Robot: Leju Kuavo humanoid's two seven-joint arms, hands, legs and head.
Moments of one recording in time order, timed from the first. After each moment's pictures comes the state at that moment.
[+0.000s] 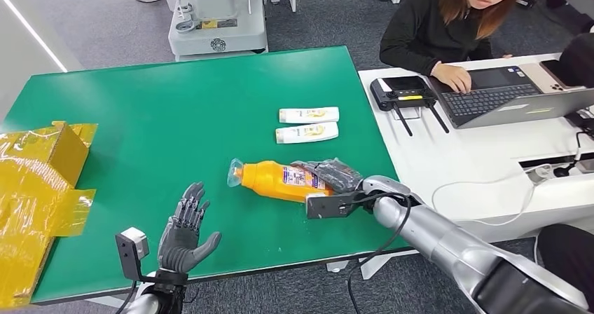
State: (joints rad) left arm -0.11 -0.17 -0.32 -1.17 0.14 -0.29 -0.56; right arm -0.61 -0.35 0.82 -0.79 0.30 0.00 -0.33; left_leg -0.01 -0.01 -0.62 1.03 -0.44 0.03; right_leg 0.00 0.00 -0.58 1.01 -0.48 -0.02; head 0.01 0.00
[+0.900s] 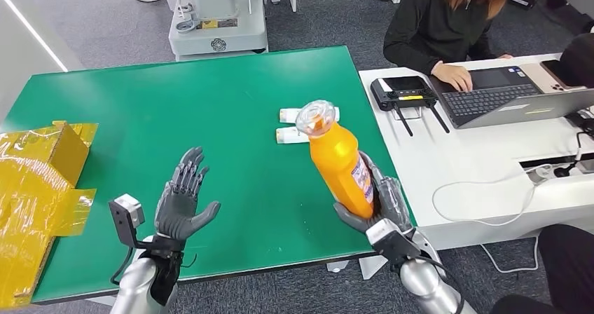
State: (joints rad) left arm -0.30 -0.17 -0.33 -1.13 0.12 -0.33 -0.57; right arm -0.06 -0.21 0.27 -1.31 0.23 -0.29 -0.50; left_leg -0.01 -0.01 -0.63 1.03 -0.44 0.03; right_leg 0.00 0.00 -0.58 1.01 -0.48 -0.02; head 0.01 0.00
